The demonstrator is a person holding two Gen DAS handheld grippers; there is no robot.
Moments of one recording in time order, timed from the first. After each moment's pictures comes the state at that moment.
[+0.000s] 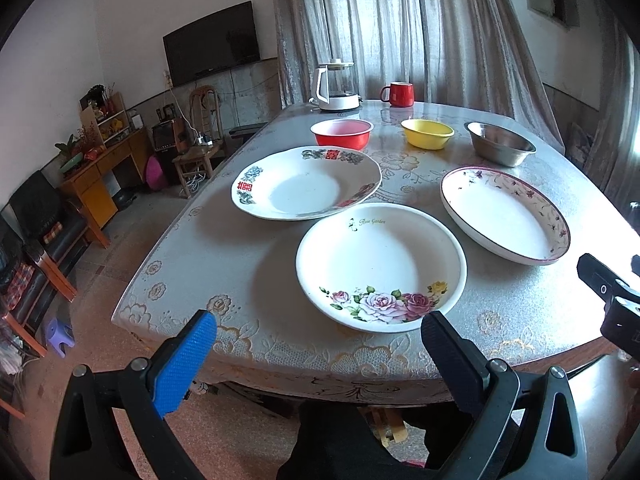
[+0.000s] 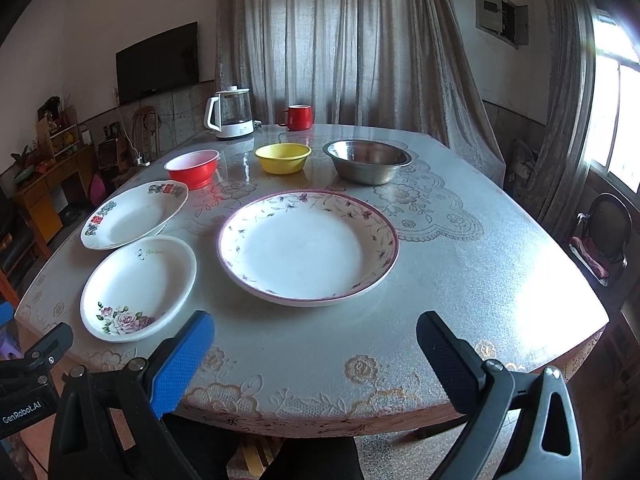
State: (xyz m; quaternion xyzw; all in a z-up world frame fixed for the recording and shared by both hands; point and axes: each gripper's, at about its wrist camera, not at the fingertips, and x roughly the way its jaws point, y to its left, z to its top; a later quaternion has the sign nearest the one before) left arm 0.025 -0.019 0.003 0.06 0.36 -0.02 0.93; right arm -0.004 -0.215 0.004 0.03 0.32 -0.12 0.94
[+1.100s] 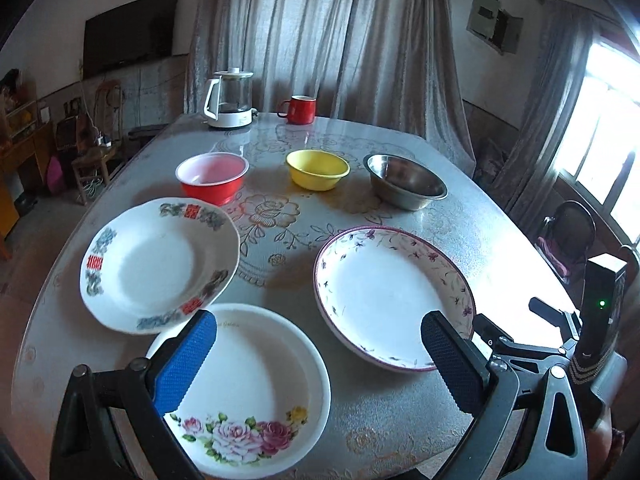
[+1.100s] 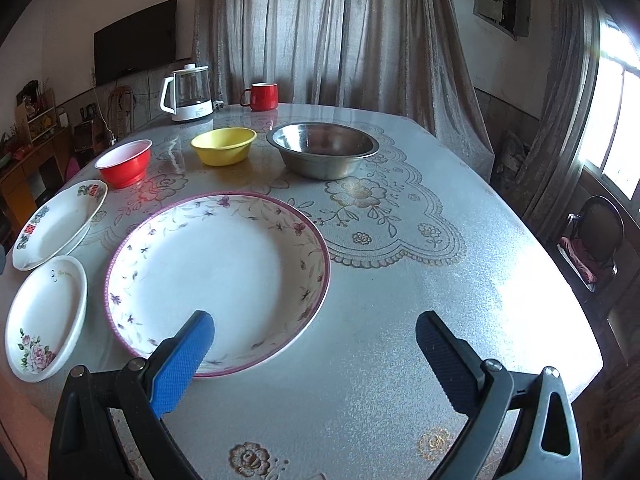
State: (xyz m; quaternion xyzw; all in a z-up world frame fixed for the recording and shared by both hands) left arm 0.121 -0.100 0.046 0.00 0.37 -0.21 0.90; right arm 0.069 -0.303 -0.011 0.01 0.36 -0.14 0.92
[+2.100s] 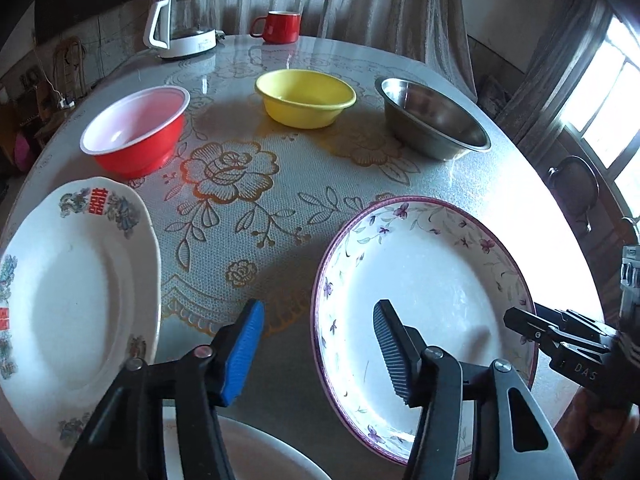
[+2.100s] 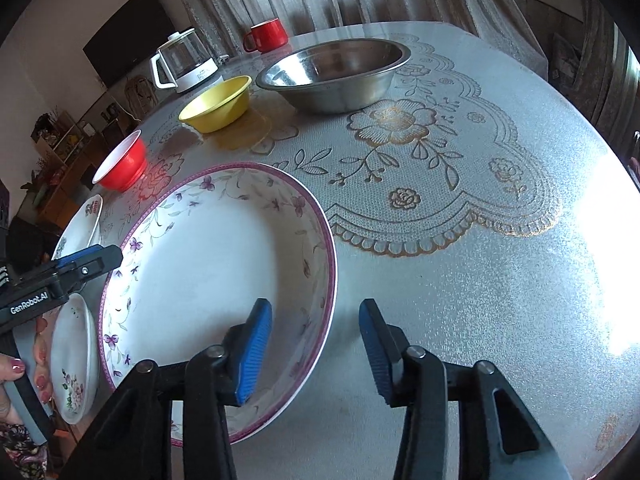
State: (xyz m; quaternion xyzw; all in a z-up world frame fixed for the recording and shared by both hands) left arm 0.249 -0.152 -0.028 0.03 0.50 -0.23 0.83; right arm 0.139 -0.367 -0.049 0.16 0.47 -0.02 0.87
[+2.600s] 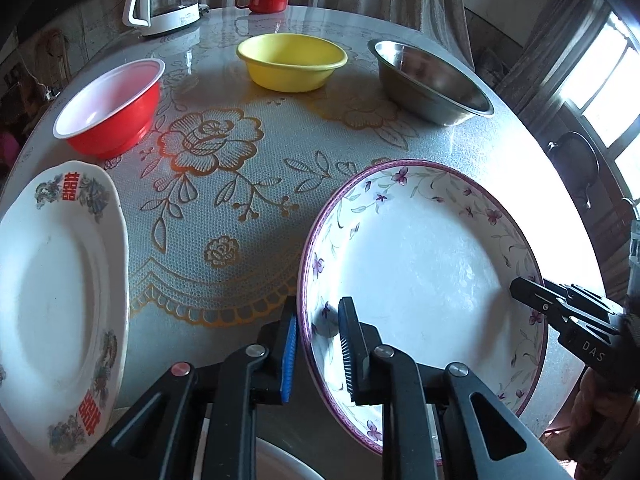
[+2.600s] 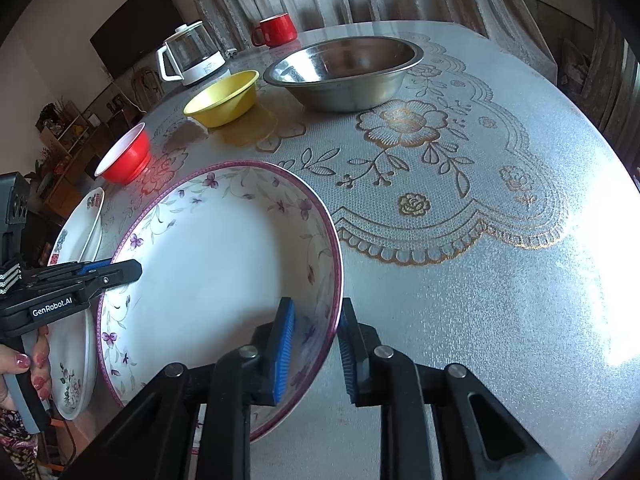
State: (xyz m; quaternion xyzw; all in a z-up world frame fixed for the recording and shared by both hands) left arm 0.250 -0.164 -0.041 0.05 0.54 -0.24 0.81; right arm 0.146 -0.366 -0.050 0.15 0.47 -0.01 0.87
